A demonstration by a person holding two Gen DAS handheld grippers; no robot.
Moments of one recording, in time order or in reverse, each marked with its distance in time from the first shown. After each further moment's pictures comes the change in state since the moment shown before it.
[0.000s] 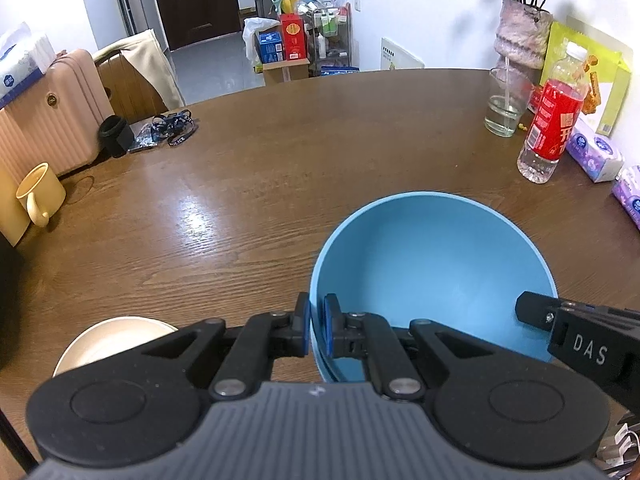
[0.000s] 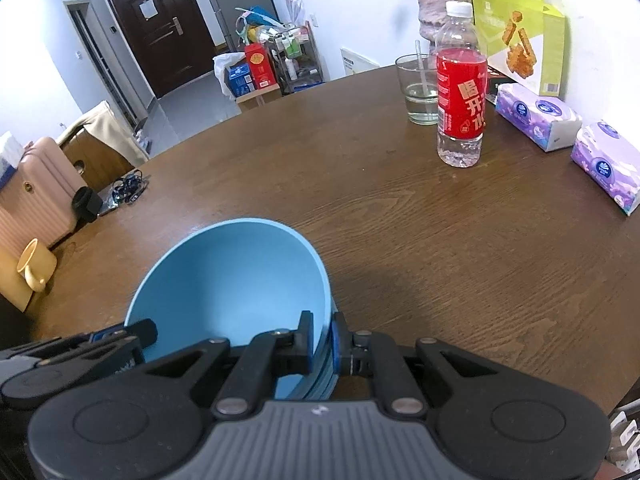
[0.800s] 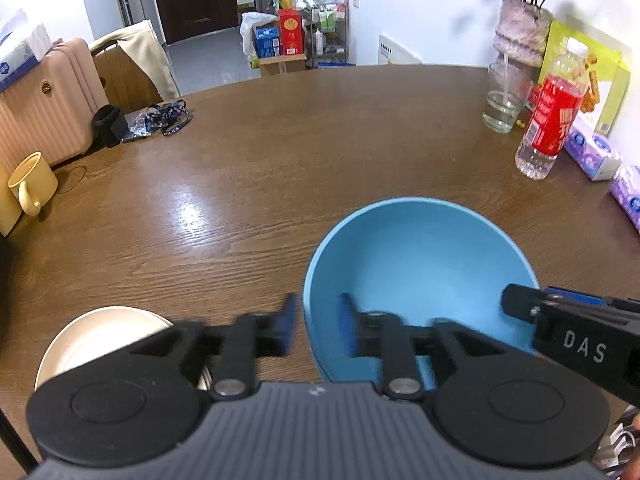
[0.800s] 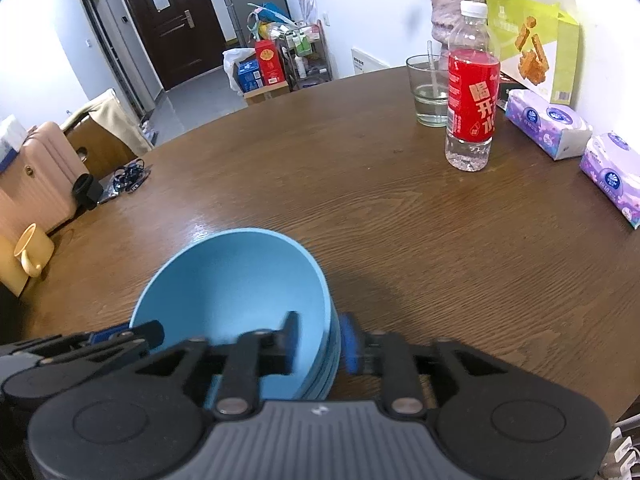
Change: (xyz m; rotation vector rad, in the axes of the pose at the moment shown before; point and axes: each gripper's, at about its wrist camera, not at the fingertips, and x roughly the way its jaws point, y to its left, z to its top) left arm 0.003 0.003 -0.006 -0.021 -0.004 -0.022; right arm 0.004 -0.001 -0.003 -0.051 -0.012 0.002
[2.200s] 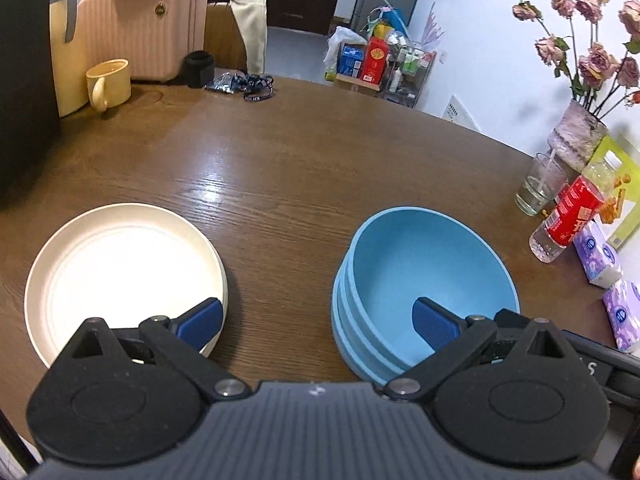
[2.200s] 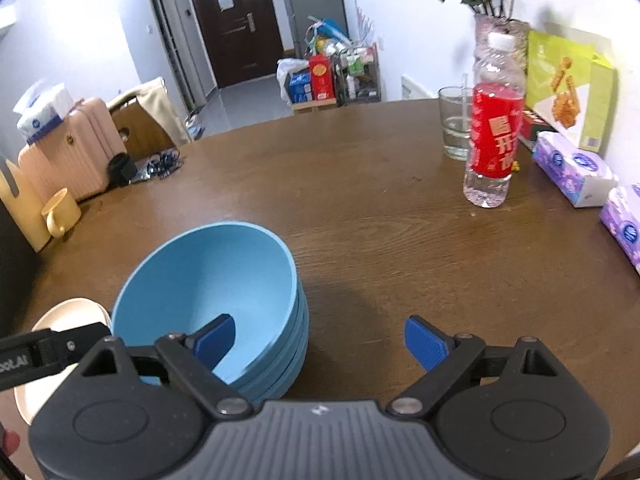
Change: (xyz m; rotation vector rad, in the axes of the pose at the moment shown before) left arm -0.043 0.027 -0.049 -0.396 -0.062 0.022; right arm 0.005 -0.030 -0.004 -0.177 -0.038 0.097
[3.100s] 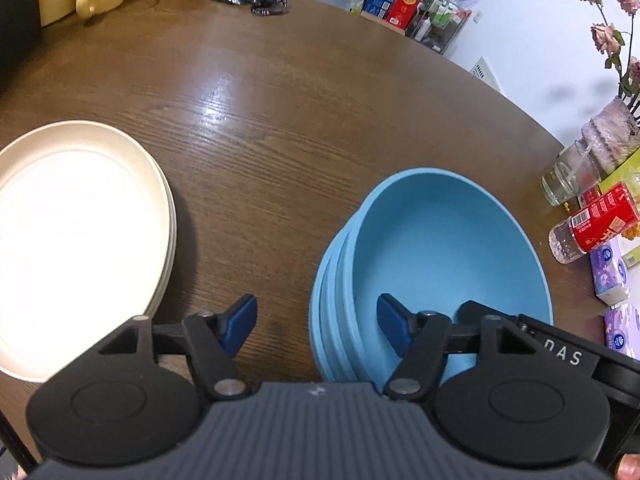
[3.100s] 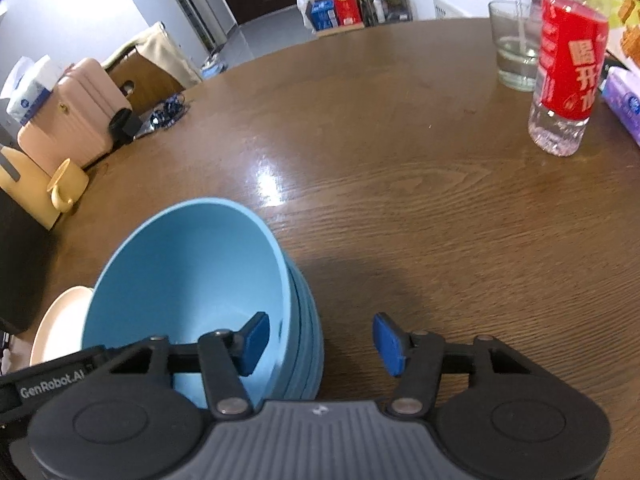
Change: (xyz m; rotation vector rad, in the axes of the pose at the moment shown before) left arm 0.080 0.002 0.010 -0.148 0.219 -0.030; right arm 0.083 -0.008 0.028 0.050 0.249 0.142
